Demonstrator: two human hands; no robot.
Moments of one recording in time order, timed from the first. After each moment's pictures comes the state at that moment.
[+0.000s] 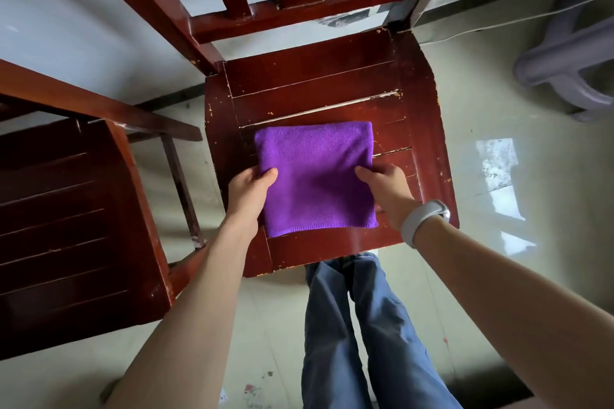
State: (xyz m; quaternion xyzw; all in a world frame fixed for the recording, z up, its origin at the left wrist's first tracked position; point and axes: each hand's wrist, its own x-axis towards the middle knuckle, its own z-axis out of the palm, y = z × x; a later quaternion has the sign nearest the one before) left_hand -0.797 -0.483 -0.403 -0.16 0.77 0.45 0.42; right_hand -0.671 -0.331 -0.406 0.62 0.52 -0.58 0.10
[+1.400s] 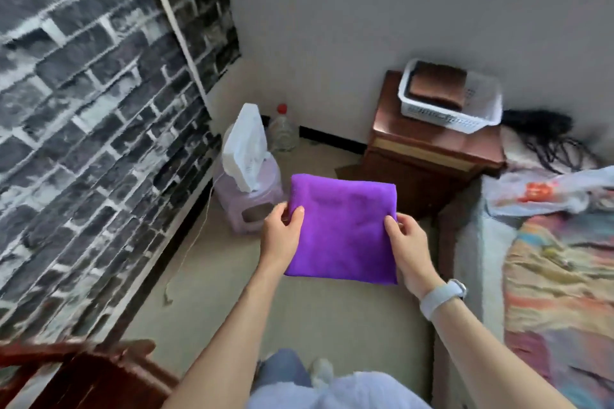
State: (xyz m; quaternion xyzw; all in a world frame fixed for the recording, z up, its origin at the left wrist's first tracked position) left_hand -0.258 -0.039 -0.032 0.48 0.67 0.36 0.44; right_hand -0.072 -0.077 -0.034 0.73 0.32 -0.41 -0.45
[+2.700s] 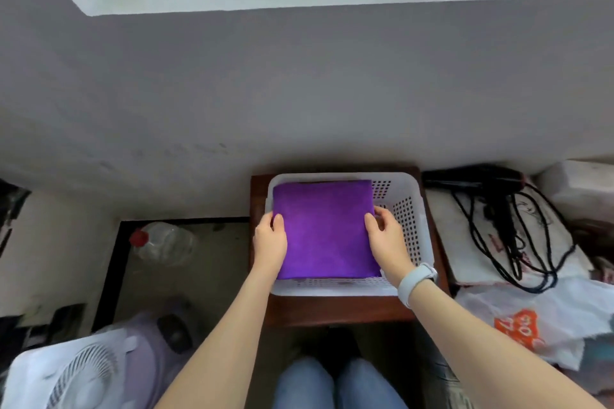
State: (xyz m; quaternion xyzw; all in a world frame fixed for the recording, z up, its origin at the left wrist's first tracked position) left_hand 0.161 0.494 -0.140 0.52 0.66 0.17 0.51; right_hand 0.325 0.403 -0.125 0.77 0.19 -0.43 -0.42
